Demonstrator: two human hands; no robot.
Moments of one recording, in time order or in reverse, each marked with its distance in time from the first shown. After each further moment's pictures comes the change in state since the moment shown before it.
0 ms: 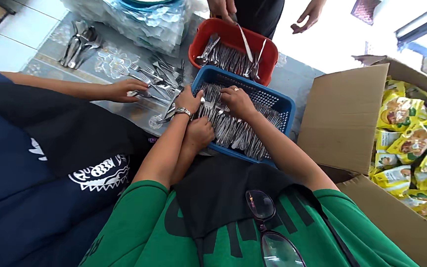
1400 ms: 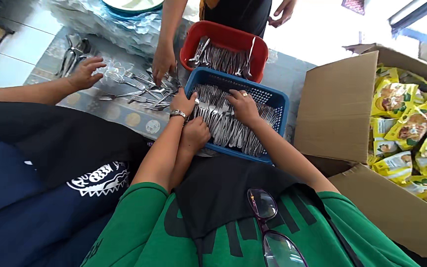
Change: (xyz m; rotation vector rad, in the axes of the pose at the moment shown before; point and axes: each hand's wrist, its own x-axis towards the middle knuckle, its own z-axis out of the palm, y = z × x) left_hand -0.068 0.031 -0.010 0.066 0.076 0.111; right_hand -0.046 0.002 -0.001 -0.094 0.059 0.245
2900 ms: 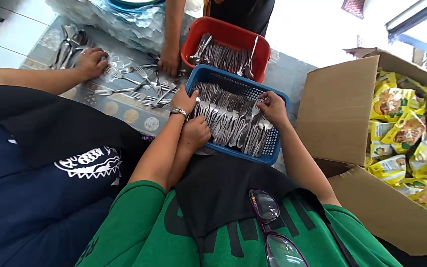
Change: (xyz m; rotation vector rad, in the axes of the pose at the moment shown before) left_hand 0.062 -0.033 0.017 -0.067 -0.075 -0.114; right_hand -0.043 0.049 -0.047 0.523 0.039 0.532
